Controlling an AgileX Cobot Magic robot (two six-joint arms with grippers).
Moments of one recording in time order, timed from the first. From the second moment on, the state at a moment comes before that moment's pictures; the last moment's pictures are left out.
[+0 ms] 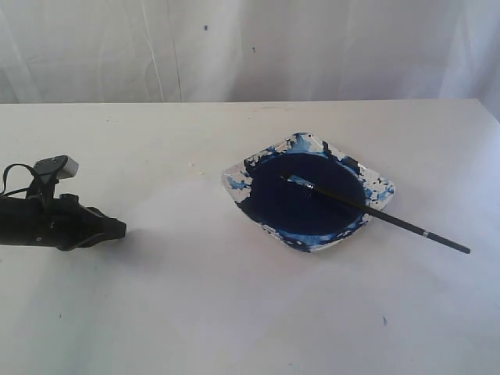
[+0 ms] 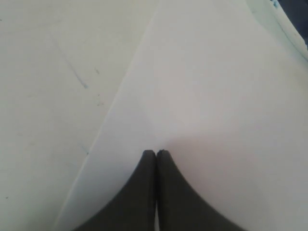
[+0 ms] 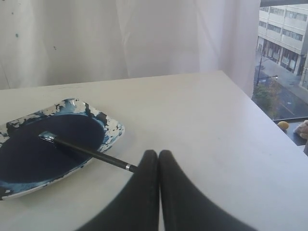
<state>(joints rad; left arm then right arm) -0.02 1.94 -0.78 -1.79 0.65 1.90 0.10 0.00 -0.01 -0.01 0.21 0.04</state>
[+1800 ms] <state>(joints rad) -0.02 1.94 -0.78 -1.79 0.65 1.90 0.10 1.44 -0.29 -0.63 -0.79 1.12</state>
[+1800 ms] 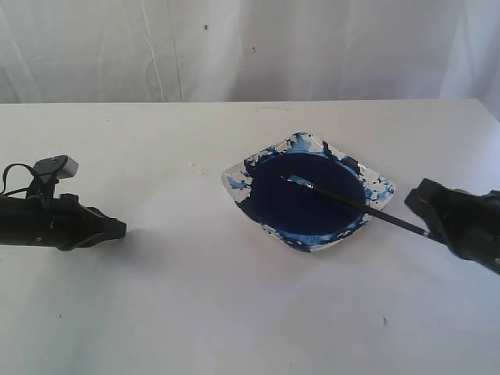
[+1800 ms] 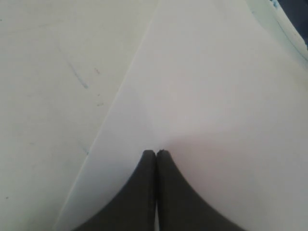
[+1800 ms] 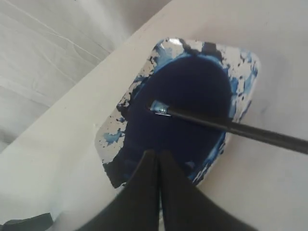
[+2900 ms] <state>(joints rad) -0.02 1.94 -0.78 -1.79 0.65 1.90 0.10 1.86 -0.38 -0.44 -1.01 1.36</state>
